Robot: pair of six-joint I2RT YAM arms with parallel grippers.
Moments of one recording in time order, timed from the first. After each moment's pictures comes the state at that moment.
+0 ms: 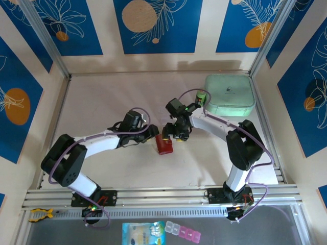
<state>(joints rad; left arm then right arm) -0.61 1.54 0.74 0.03 0.37 -0.99 0.67 1.74 1.27 -0.88 -0.24 0.68</state>
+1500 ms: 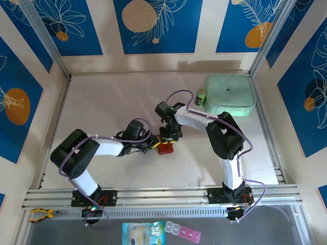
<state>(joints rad) -0.66 1.66 0.60 0.35 0.43 -1.28 0.73 1.98 1.43 -0.96 -0.17 0.55</state>
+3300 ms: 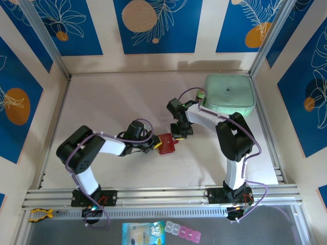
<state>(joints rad) -0.65 1.74 0.61 0.42 0.47 -1.26 0.61 1.88 1.32 -0.96 -0.09 0.54</state>
